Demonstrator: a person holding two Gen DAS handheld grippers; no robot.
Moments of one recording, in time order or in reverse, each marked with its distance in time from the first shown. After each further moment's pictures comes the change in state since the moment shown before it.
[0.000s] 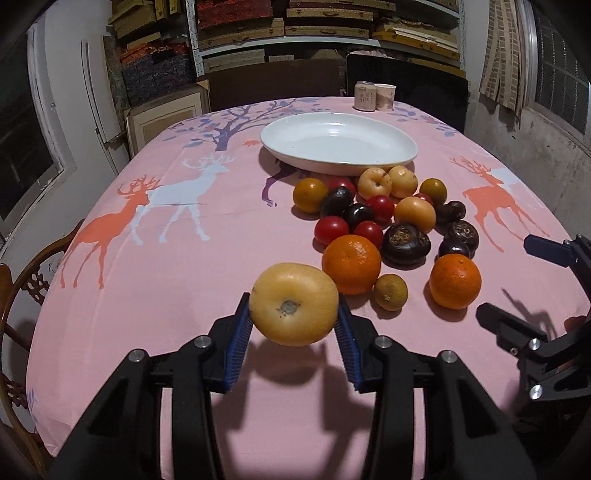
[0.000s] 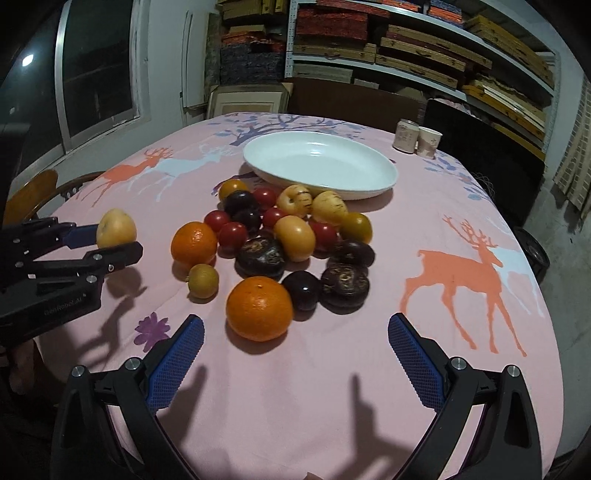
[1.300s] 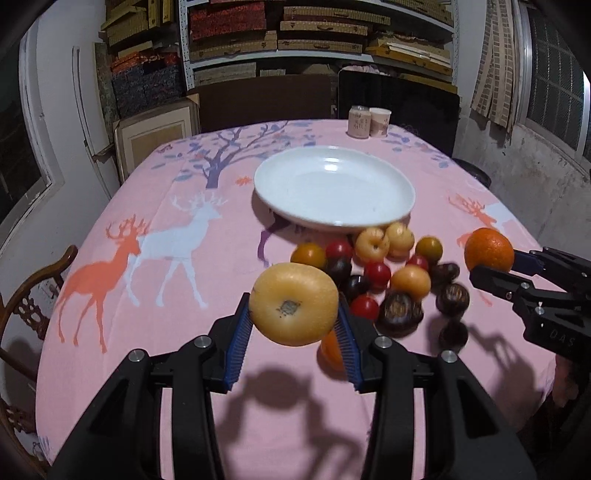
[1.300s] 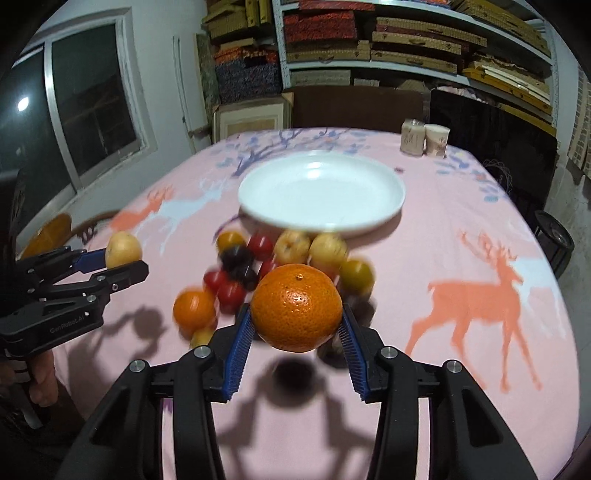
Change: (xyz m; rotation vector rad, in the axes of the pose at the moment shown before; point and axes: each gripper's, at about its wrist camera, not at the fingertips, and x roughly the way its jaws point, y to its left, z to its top) left arm -0.001 0.010 0.077 0.004 -0.061 -0.074; right arm 0.001 -0.063 0.072 0.136 -0.059 0.121
